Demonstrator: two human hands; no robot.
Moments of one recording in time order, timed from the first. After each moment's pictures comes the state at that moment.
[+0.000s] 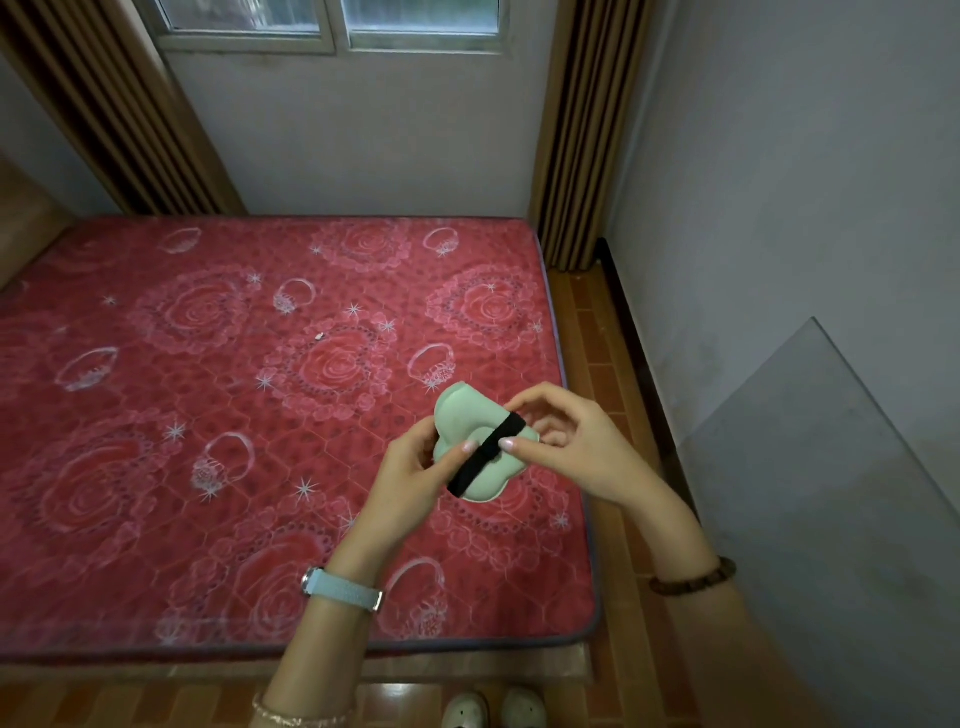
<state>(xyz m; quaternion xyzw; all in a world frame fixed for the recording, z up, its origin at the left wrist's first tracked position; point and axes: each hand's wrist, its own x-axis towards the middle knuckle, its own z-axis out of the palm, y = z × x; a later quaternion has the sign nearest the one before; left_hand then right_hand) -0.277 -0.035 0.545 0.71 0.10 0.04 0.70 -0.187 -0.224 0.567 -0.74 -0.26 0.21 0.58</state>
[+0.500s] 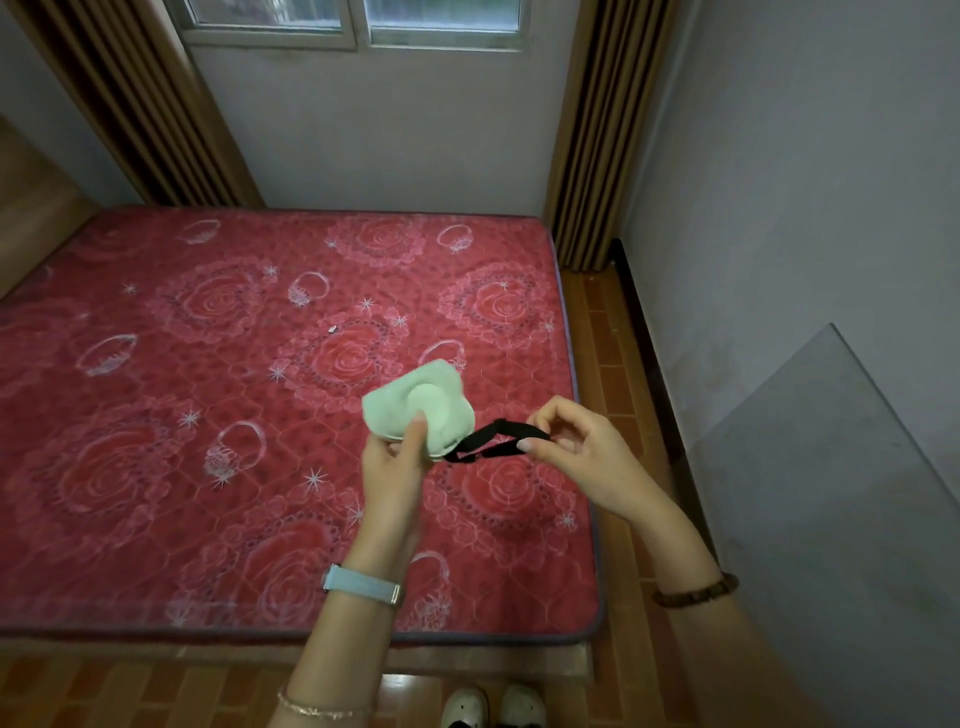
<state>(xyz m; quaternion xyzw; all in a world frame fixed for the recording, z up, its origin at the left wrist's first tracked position) -0.279 -0.038 0.537 0.55 0.29 0.17 0.76 -0.191 -0.229 0.548 -0.74 -0.26 0.22 0.58</state>
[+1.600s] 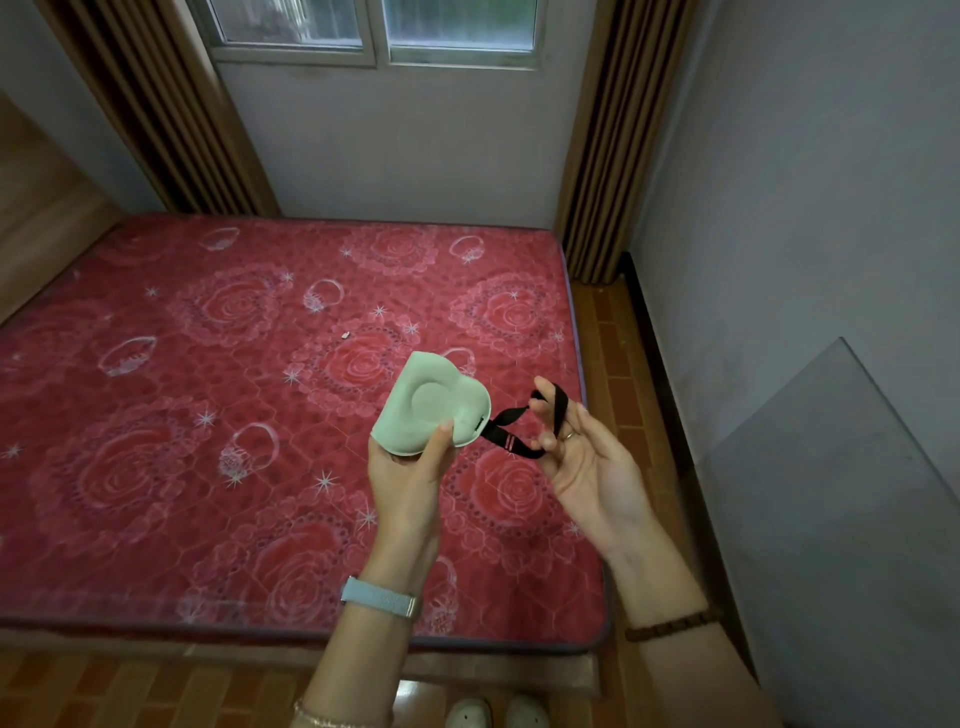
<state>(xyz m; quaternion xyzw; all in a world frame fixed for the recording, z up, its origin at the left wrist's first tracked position) -0.294 -0.047 0.548 0.46 0.27 0.27 0.80 -0.225 -0.205 0.561 -0.33 -0.02 0.32 0.89</state>
